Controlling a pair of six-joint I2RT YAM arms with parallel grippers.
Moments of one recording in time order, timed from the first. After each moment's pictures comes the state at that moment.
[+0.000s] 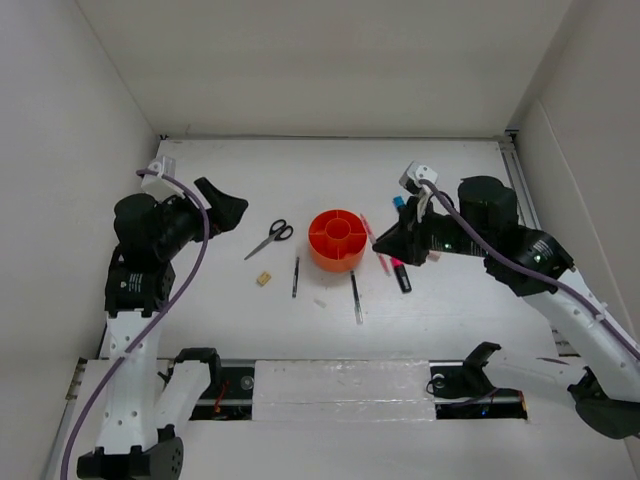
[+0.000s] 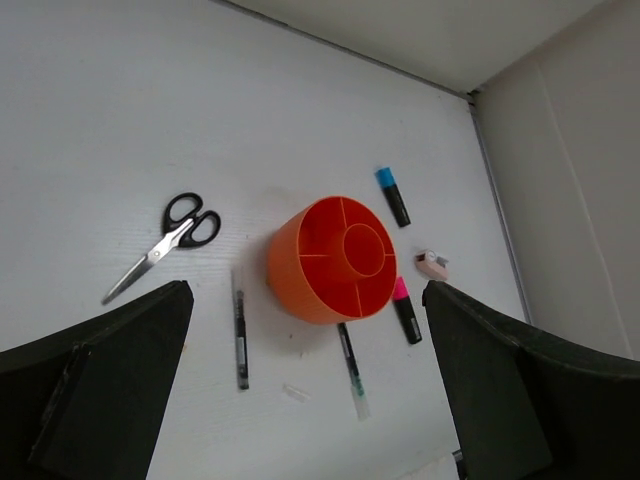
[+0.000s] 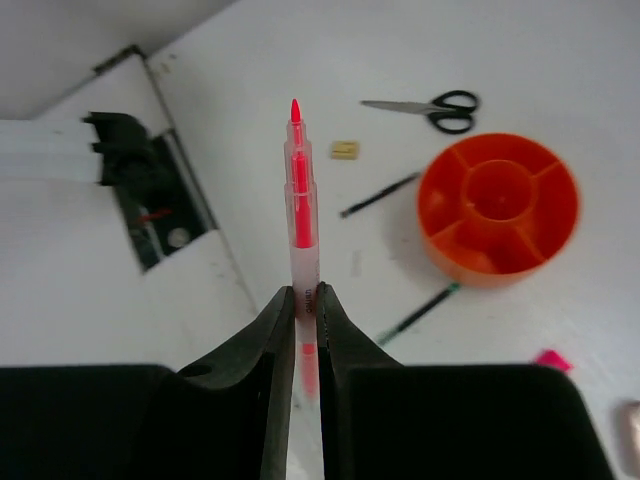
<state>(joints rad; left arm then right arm) 0.01 0.79 1.07 -0.59 0.37 -0.52 0.71 1.02 1.37 -0.73 -0.38 0.03</state>
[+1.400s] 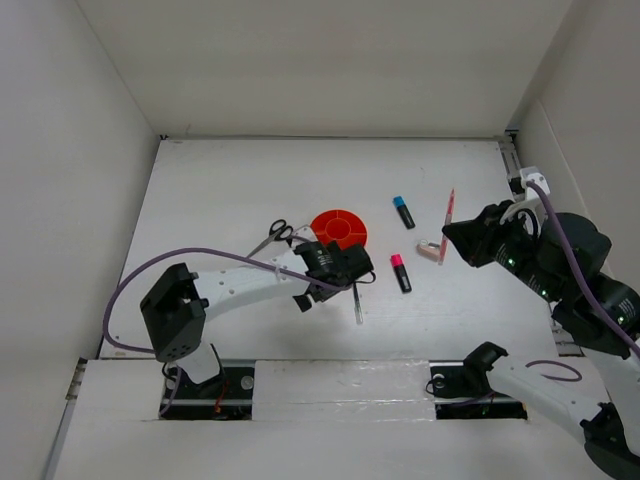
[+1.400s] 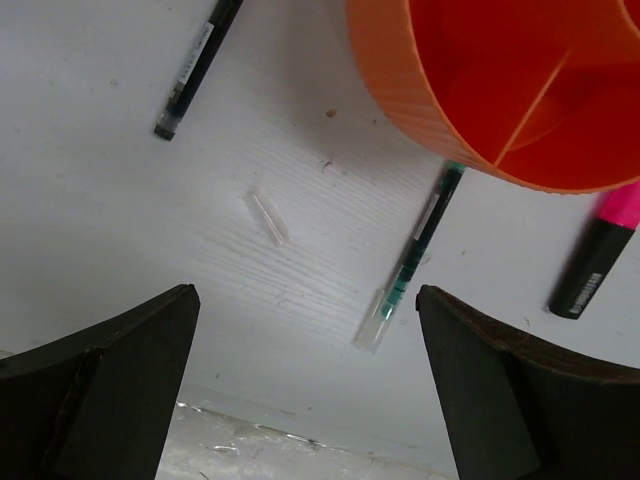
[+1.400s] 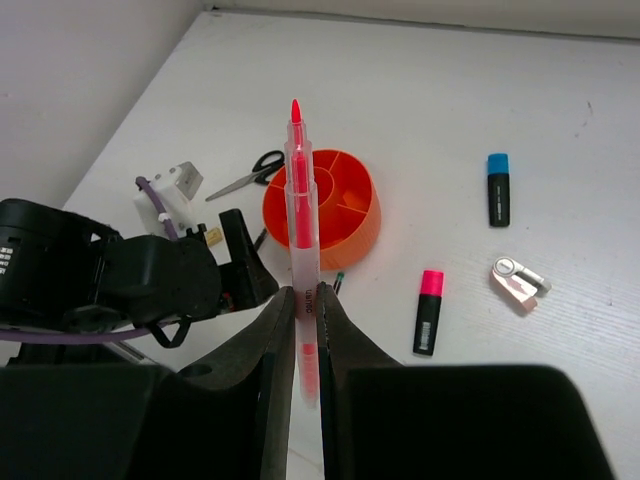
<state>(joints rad) -1.11 1.60 1.24 -1.03 -0.52 -1.60 0.61 0.74 1.36 -0.85 0.09 0.32</state>
